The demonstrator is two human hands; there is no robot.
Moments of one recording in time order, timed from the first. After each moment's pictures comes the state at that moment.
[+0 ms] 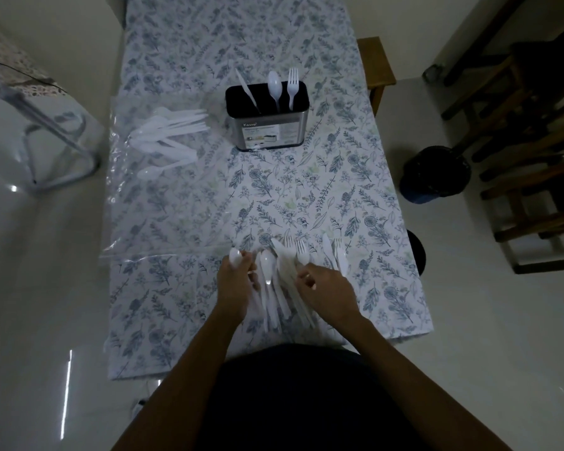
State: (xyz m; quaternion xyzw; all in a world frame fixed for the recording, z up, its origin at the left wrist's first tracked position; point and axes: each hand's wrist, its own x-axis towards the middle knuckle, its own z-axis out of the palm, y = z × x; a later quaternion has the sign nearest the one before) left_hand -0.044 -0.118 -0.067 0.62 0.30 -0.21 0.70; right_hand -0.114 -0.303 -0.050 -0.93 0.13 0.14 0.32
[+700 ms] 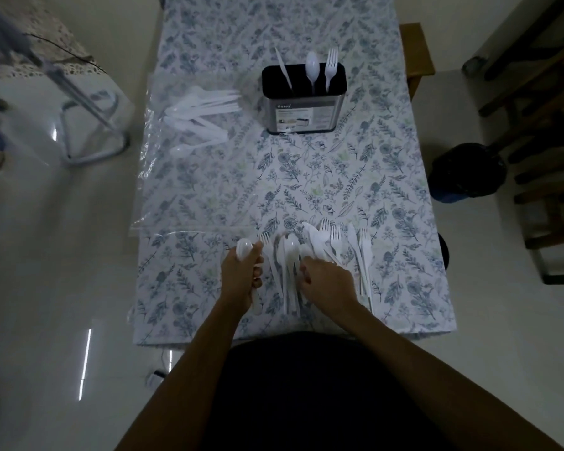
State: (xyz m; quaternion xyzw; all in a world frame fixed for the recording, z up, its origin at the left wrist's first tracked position) left_hand -0.063 -0.080 -0.055 0.64 0.31 -0.19 0.68; right_hand -0.108 -0.259 -0.062 -0.97 0.02 0.16 0.19
